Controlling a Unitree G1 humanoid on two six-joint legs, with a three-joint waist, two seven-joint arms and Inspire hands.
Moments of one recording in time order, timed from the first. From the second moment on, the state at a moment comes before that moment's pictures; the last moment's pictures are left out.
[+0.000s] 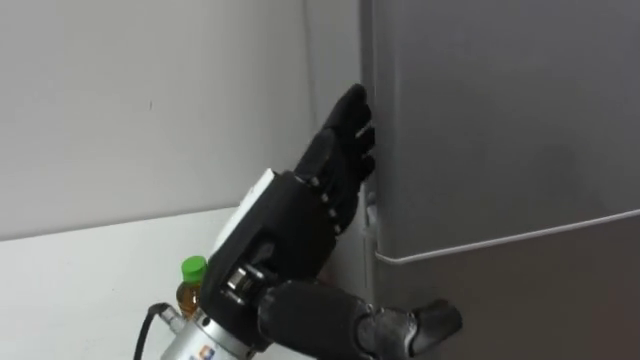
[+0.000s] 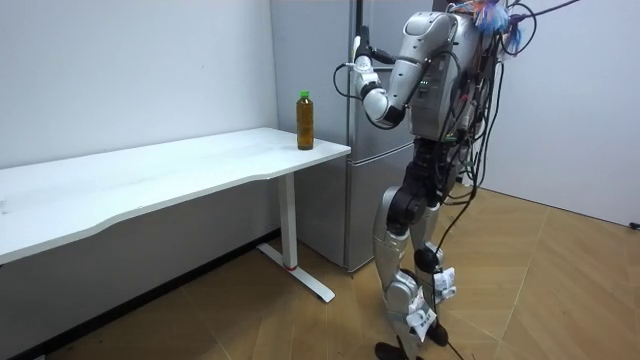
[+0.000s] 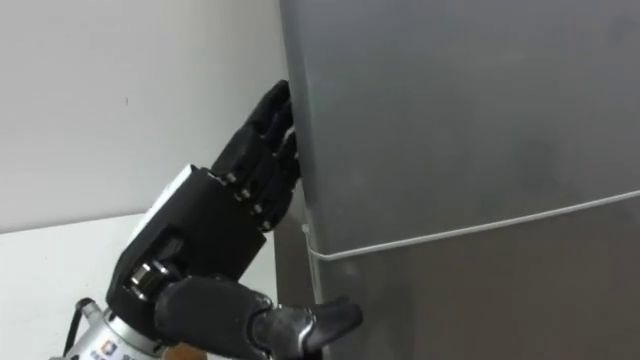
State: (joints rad) left arm -0.15 0.23 -0.23 -0.45 -0.48 0.04 -0.31; right arm 0.05 -0.25 -0.04 1.31 0.38 -0.03 0.18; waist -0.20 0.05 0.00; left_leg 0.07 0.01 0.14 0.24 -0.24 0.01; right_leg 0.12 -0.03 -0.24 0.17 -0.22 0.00
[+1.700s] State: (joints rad) left arm -0.13 0.25 -0.39 -0.43 -0.42 0.08 -0.48; right arm 0.03 -0.26 0.06 1.28 0.39 -0.02 0.18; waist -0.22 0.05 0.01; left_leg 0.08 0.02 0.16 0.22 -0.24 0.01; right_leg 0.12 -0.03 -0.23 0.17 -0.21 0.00
